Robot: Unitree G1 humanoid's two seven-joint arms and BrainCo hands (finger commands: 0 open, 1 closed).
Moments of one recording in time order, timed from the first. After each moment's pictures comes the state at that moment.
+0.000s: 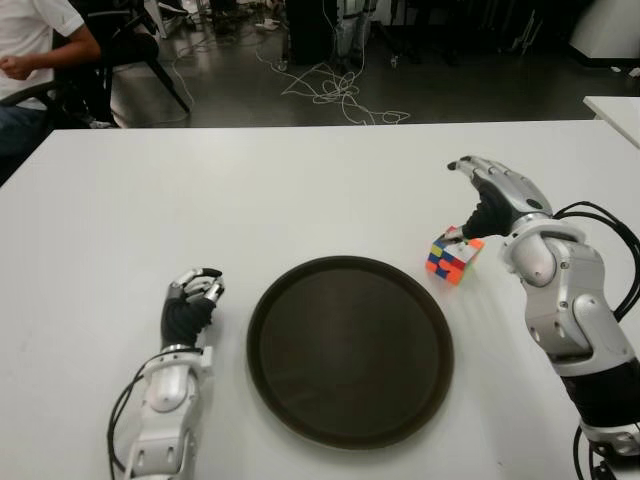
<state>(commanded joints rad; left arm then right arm) 0.14 -0.06 0.08 0.08 0.00 0.07 0.10 -0.38 -0.44 0.23 -0.11 -0.86 0.44 0.39</state>
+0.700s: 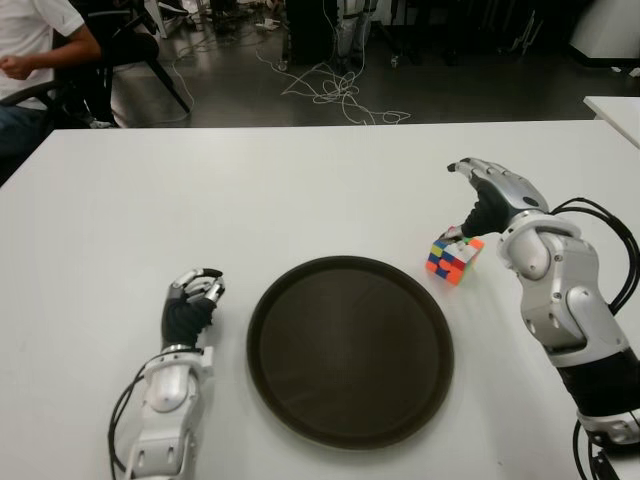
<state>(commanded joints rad) 0.14 -0.06 0.08 0.07 -0.01 0.07 0.09 -0.38 -0.43 0.24 -0.07 -0.84 0.42 0.34</state>
